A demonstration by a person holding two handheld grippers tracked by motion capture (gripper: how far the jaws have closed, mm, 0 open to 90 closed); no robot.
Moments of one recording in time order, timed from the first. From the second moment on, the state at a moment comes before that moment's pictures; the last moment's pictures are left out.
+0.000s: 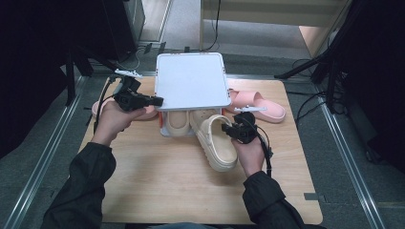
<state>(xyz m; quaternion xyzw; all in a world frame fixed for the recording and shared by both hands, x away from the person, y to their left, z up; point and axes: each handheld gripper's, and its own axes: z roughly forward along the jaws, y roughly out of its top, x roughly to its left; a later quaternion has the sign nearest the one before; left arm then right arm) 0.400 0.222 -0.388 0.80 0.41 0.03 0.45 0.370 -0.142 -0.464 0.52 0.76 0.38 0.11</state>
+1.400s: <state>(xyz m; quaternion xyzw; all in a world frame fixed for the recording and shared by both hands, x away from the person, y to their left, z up) 0.398 0.220 -0.389 0.80 0.40 0.03 0.45 0.318 -0.152 -0.464 0.47 0.76 0.43 0.09</state>
